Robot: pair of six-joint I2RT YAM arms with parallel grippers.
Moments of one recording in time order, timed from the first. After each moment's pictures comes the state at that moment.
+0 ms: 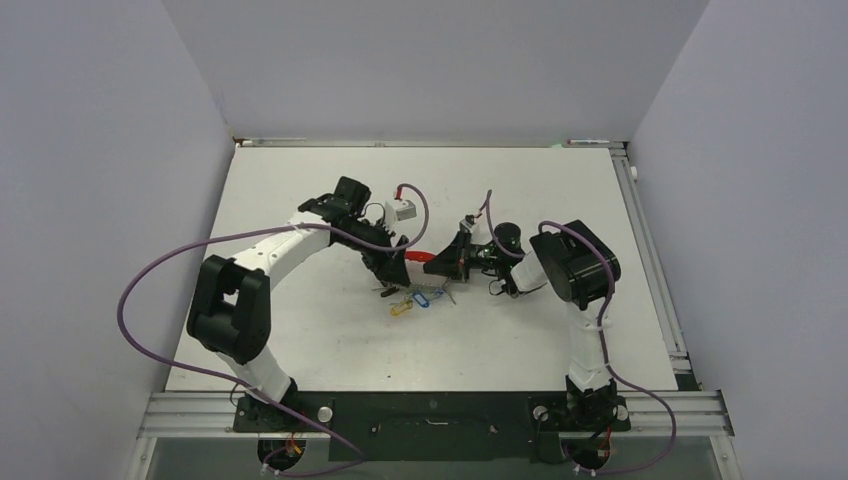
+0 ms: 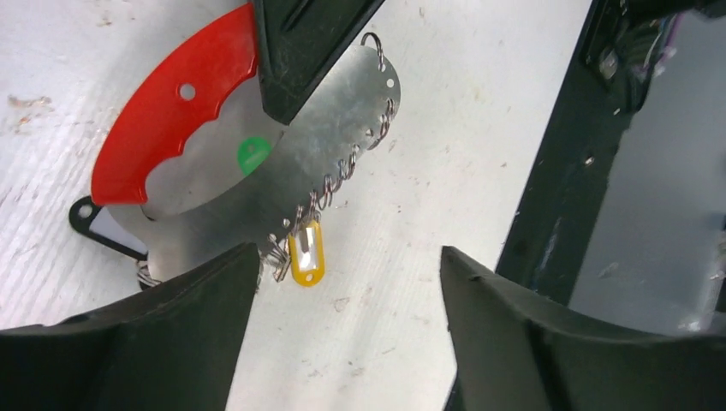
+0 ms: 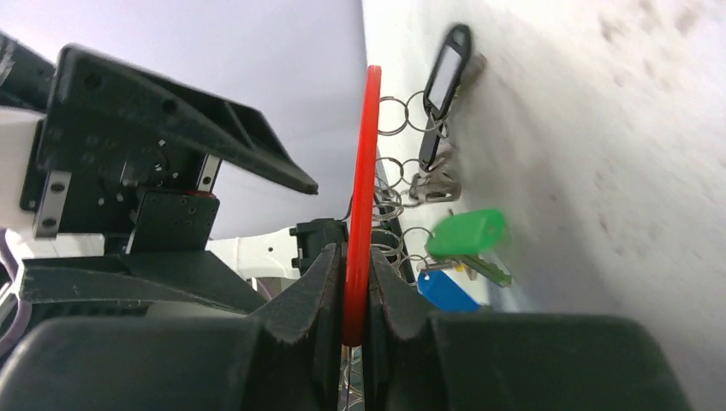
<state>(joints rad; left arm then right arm) -0.43 1.68 1.19 -0.65 0.79 0.29 0.41 2.14 0.78 1.12 -1.01 1.45</state>
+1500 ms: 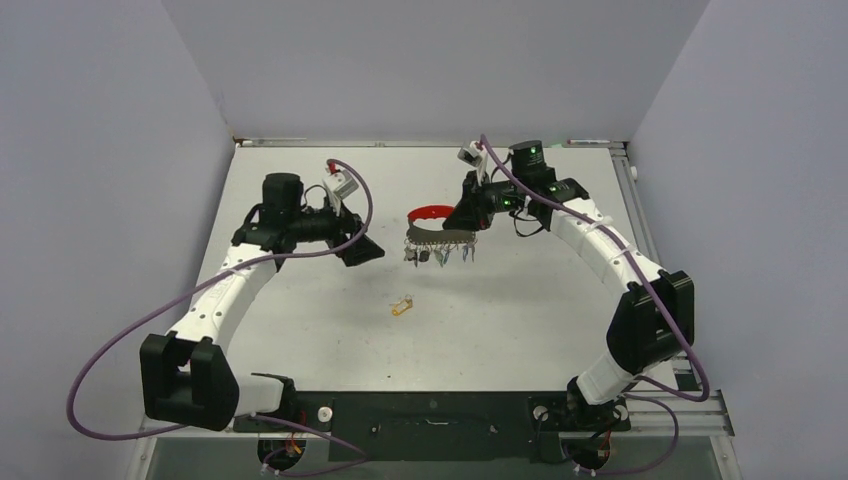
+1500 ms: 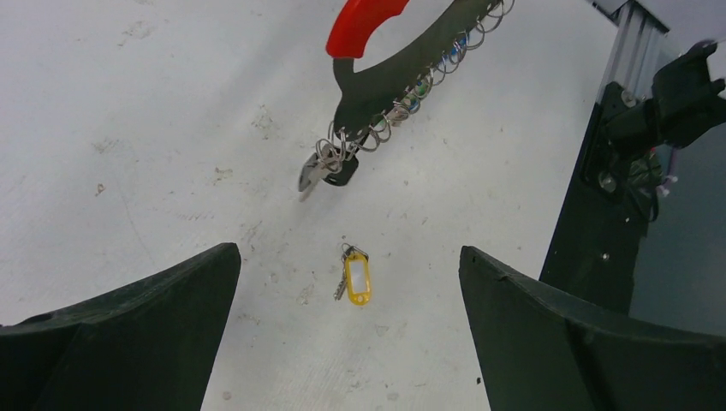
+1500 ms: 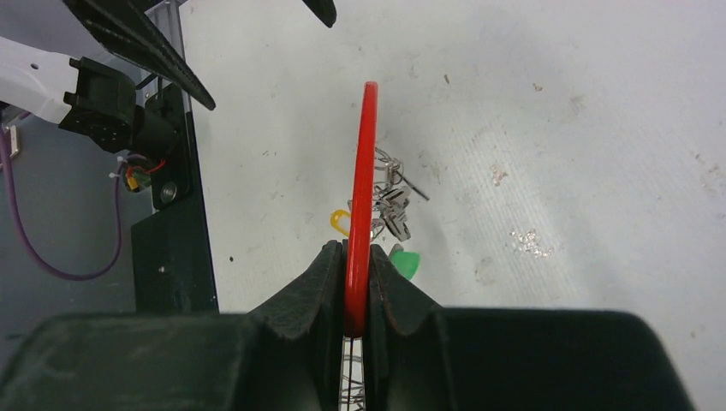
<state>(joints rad) -0.16 1.30 1.03 -0.35 0.93 0.12 0.38 1.59 1.40 -0.47 -0.95 -0.17</state>
